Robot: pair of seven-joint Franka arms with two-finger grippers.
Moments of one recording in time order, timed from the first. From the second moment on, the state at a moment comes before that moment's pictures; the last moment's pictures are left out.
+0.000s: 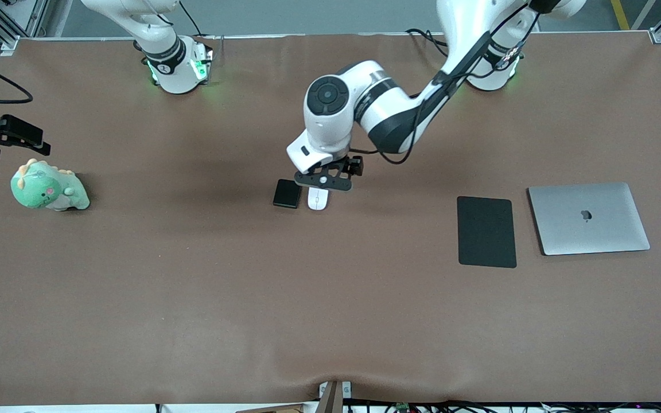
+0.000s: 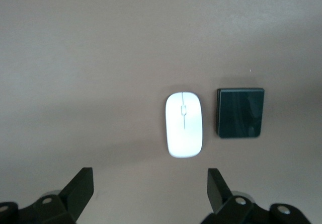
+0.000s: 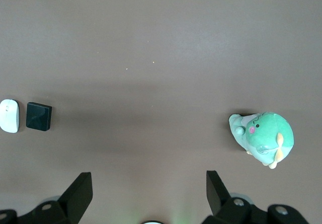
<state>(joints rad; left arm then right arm) -0.57 0.64 -0.39 -1.44 0.21 2.01 -0.79 -0.04 0.06 -0.02 -1.46 0.04 1.43 -0.11</state>
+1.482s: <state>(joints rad) -0.72 0.87 -0.26 -1.43 0.26 2.25 -0.87 -0.03 0.06 -0.02 -1.46 0.04 1.43 -0.11</state>
